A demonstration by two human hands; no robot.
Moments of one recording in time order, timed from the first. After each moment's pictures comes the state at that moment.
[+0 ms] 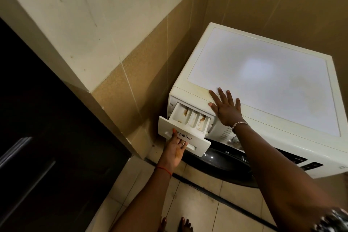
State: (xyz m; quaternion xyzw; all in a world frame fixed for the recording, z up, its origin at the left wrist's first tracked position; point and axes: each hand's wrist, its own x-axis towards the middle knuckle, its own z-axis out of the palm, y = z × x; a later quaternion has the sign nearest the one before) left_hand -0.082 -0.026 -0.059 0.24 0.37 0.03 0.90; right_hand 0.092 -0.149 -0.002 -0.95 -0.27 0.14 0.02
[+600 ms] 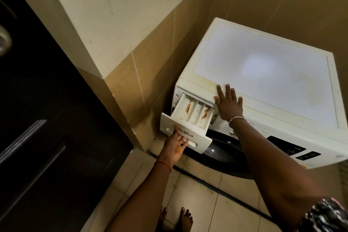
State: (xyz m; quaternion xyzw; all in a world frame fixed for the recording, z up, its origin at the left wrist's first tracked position) left_hand -0.117 -0.022 -0.053 0.25 0.39 0.00 0.89; right_hand 0.062 -0.139 -0.003 -0.97 -0.19 0.13 0.03
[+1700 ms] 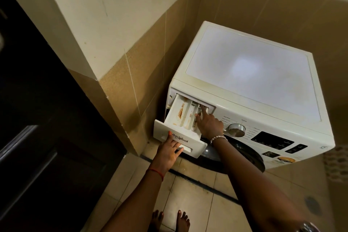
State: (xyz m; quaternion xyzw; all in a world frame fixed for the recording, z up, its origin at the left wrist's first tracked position) left_hand -0.136 -0.021 -0.056 0.25 0.40 -0.02 0.88; right_hand -0.005 -0.122 -0.026 -0.98 -0.15 0.13 0.07
